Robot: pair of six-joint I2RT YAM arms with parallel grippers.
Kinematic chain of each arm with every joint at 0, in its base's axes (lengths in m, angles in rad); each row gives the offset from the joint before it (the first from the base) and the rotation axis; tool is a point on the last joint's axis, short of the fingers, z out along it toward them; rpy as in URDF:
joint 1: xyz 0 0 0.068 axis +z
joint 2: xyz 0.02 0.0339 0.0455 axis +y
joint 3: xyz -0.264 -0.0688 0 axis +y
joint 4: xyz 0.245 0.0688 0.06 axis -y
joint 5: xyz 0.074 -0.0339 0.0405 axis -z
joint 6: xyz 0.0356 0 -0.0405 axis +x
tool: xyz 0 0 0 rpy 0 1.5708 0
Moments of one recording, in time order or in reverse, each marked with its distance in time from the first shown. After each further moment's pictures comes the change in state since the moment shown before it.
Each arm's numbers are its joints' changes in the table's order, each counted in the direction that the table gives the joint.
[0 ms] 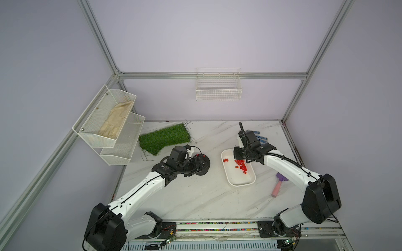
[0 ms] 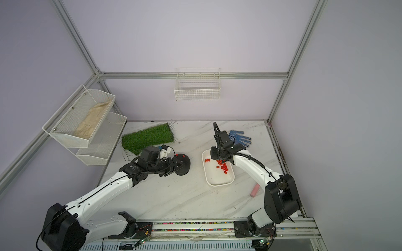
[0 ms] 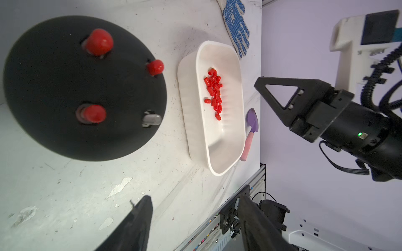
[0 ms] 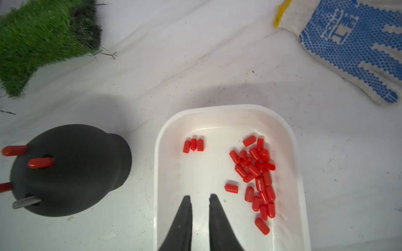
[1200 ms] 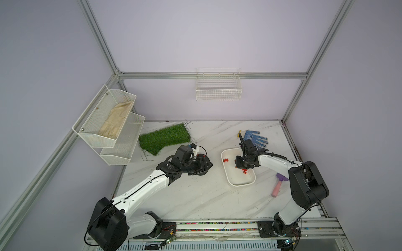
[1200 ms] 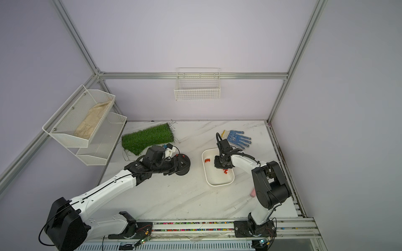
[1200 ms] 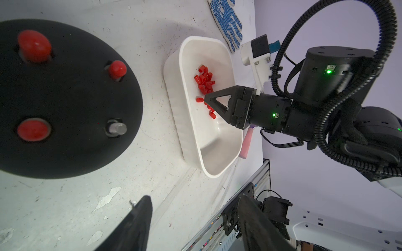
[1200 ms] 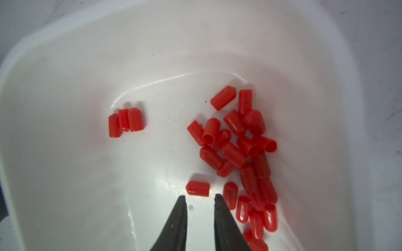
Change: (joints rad) left arm -0.052 0.037 -0.028 0.025 -0.034 0.020; right arm -0.081 0.166 0.141 0.094 -0.091 0.041
